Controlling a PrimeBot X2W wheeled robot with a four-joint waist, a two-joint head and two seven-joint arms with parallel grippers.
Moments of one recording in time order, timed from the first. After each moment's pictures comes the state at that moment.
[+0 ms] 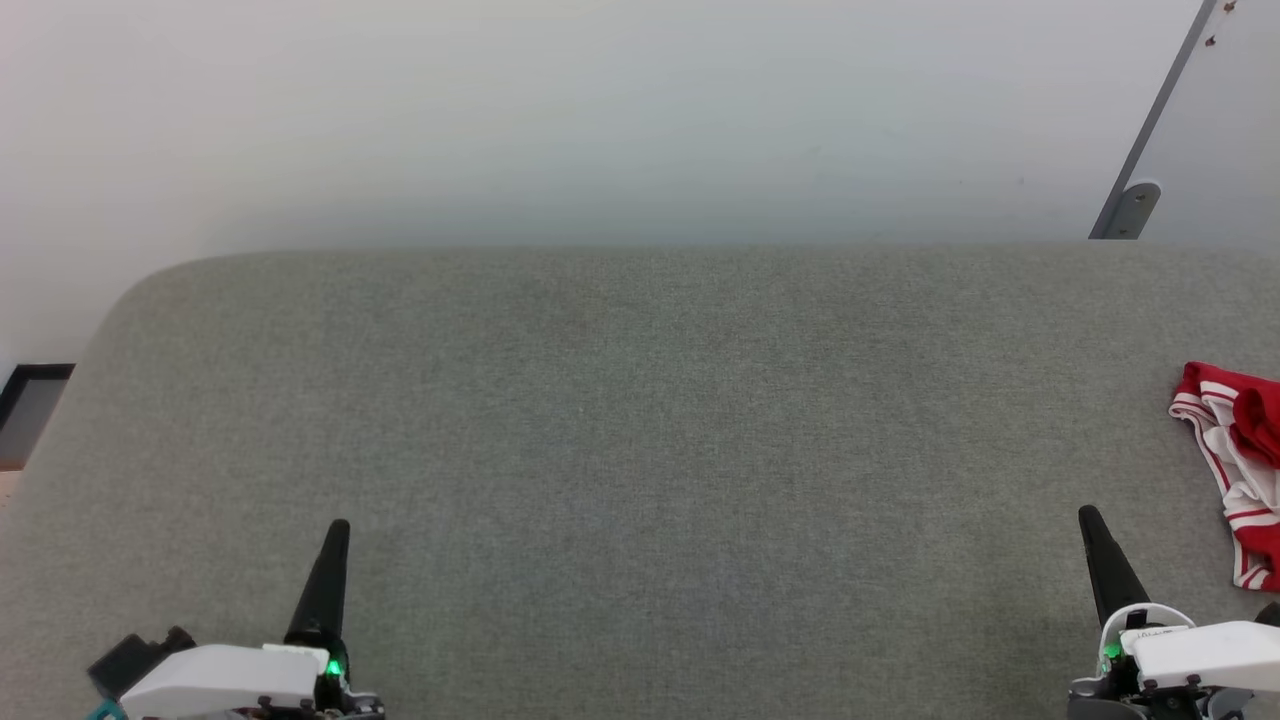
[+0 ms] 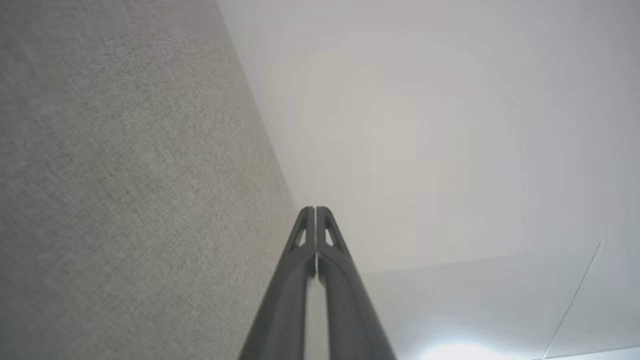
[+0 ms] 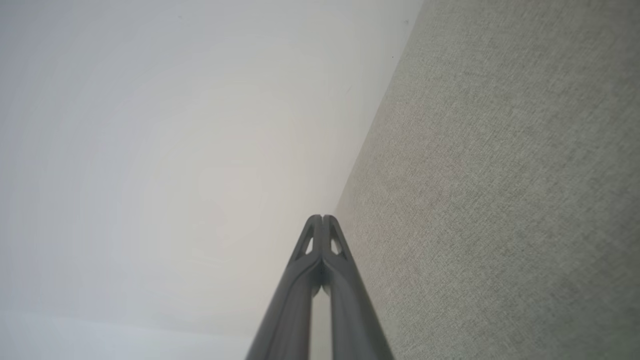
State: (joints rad) left arm -0.07 0.10 0.10 0.25 -1.42 -0.13 0.05; right arm -0.08 -0.06 -0.10 0.26 1.34 0.13 0.05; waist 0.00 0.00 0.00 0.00
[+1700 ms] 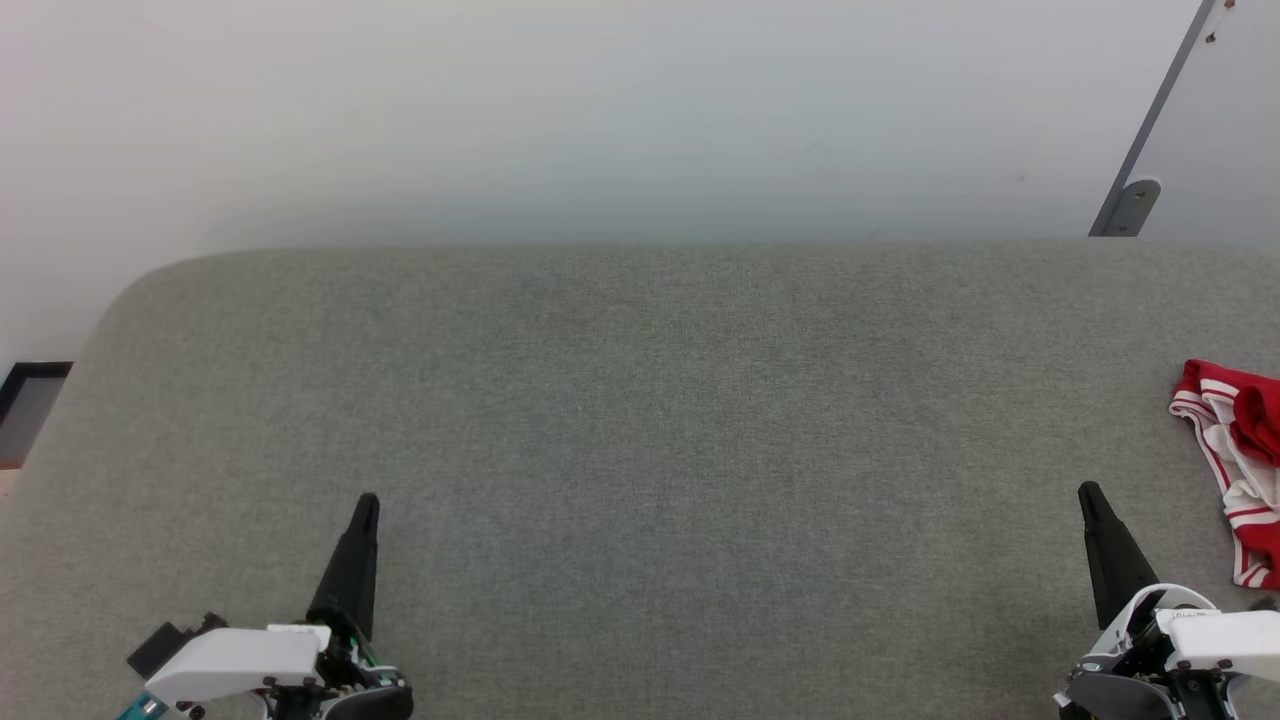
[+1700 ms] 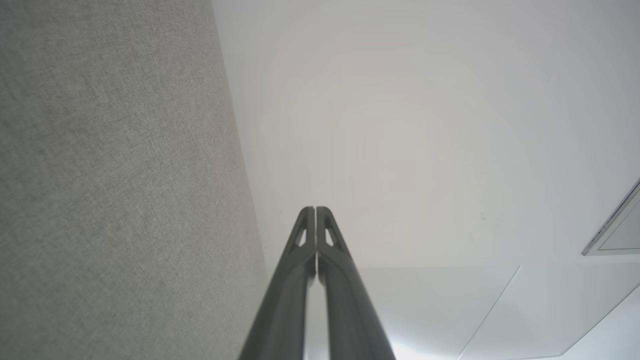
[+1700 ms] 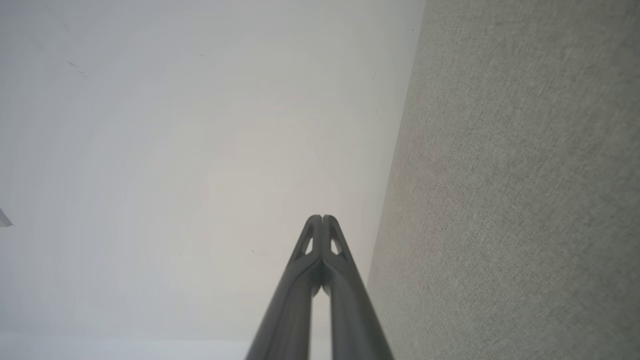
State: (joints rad) left arm -0.10 0.05 0.11 0.25 -1.61 -0.13 0.12; right arm -0.11 -0.05 -0.12 0.25 1.61 0.13 0.11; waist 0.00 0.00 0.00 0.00
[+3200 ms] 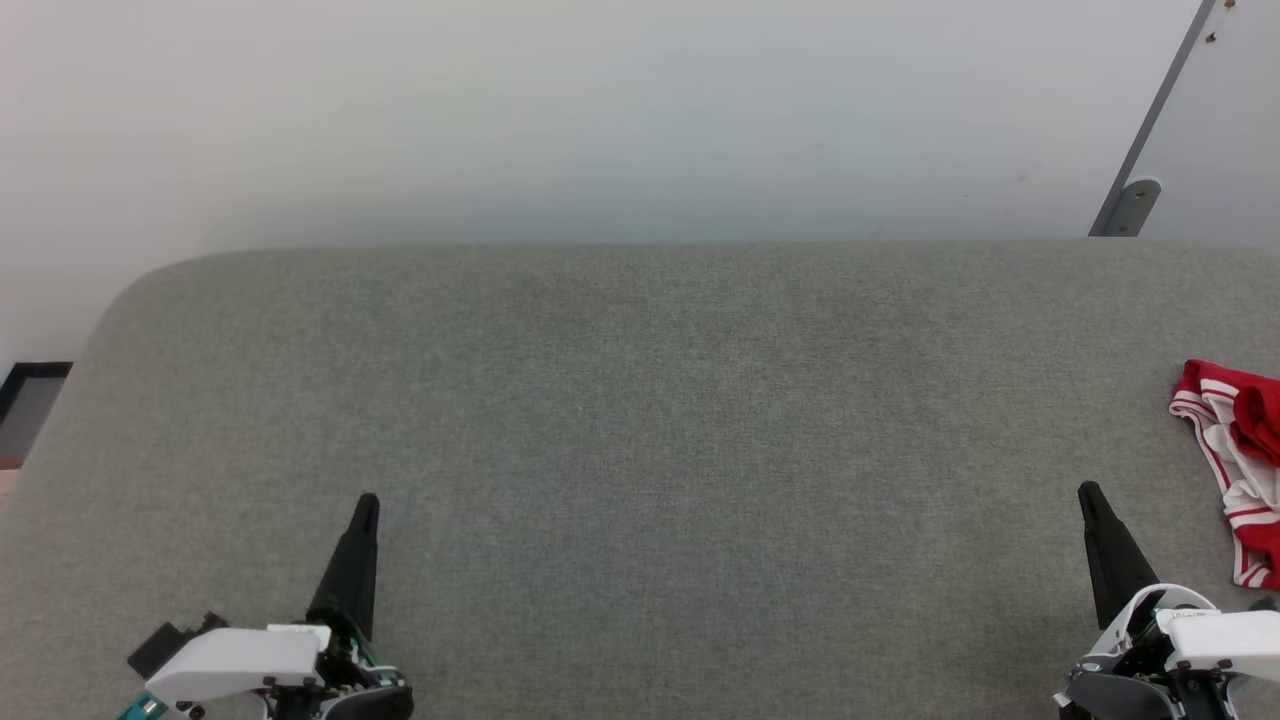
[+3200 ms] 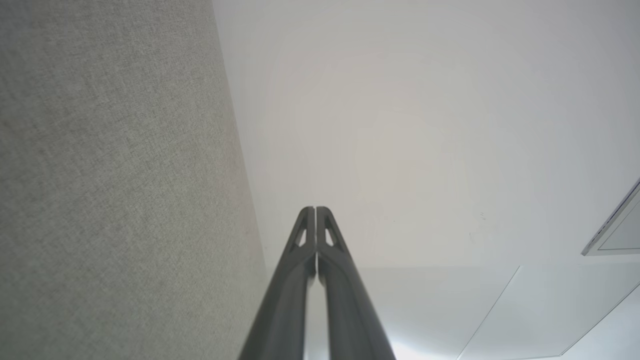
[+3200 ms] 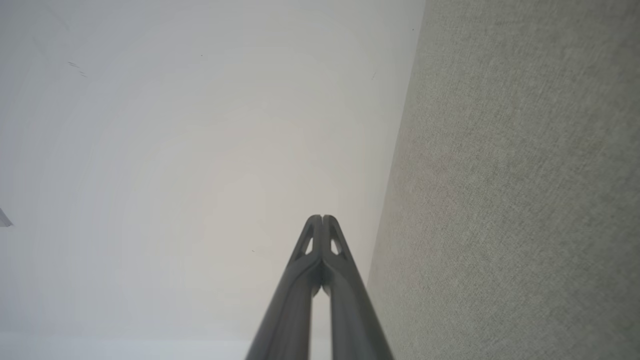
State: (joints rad) left arm -0.10 0.05 0.11 0.25 -1.61 -0.13 0.11; right arm -0.11 -0.05 -0.12 0.25 1.61 0.13 0.11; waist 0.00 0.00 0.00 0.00
